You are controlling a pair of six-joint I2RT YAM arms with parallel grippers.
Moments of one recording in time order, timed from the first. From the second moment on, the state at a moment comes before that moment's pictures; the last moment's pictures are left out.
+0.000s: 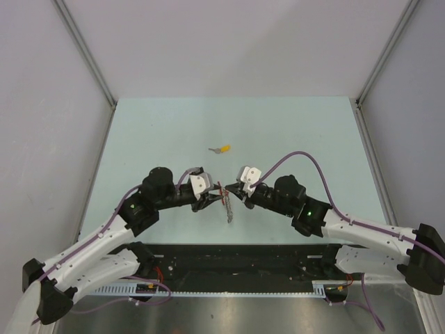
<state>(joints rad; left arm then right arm) -0.74 0.81 0.65 -0.12 0.48 0.29 1.03 1.04 0.67 0.29 -0.10 -0.20</state>
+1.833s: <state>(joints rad) -0.90 0.84 0.59 0.10 0.11 0.22 1.16 1.05 0.67 0.29 0.29 -0.21</state>
